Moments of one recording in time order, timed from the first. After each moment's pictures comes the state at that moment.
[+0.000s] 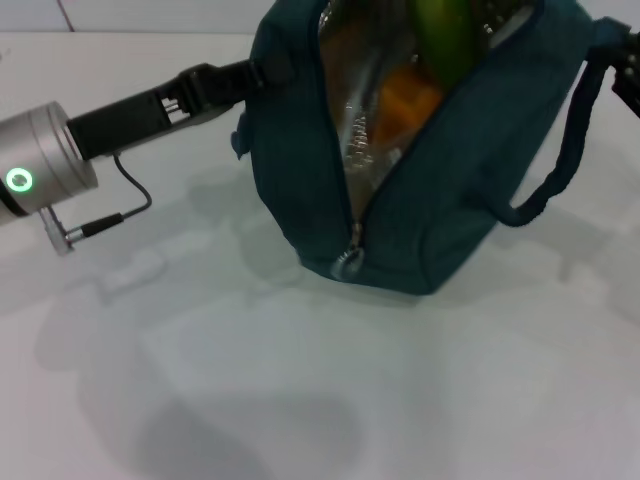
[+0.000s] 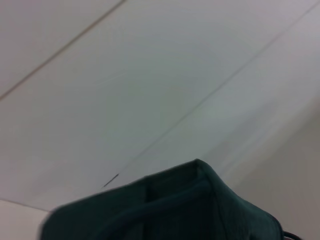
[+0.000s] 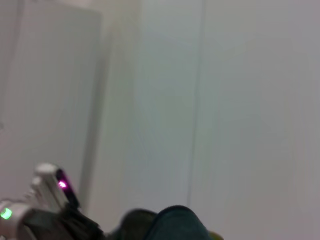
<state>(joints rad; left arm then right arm) -0.47 -2.09 0.81 0.66 1.50 1.61 -1.98 0.34 2.00 -1.05 -0.88 -1.23 -1.52 1.08</state>
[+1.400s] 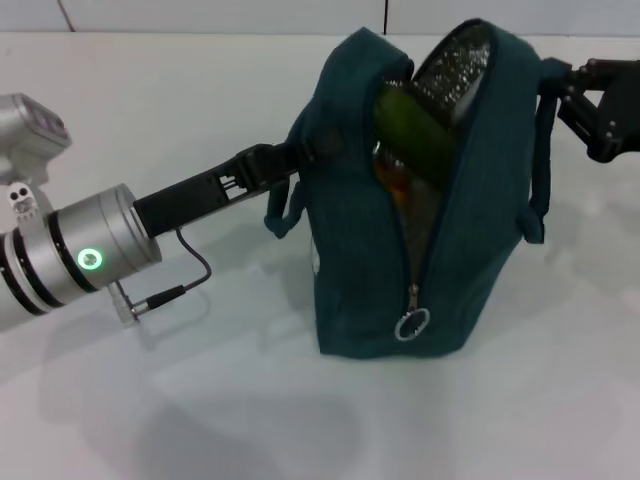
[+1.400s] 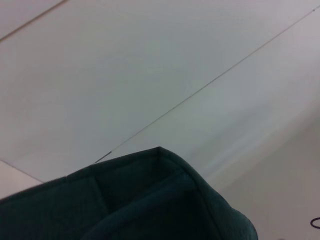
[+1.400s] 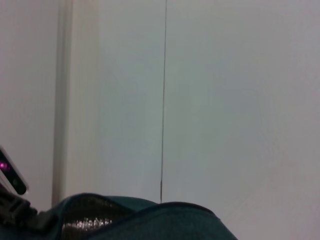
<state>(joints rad) -0.50 -2.10 0.90 0.33 1.40 1.61 -1.77 0.46 2.01 -1.04 -0.67 -1.33 -1.36 1.05</state>
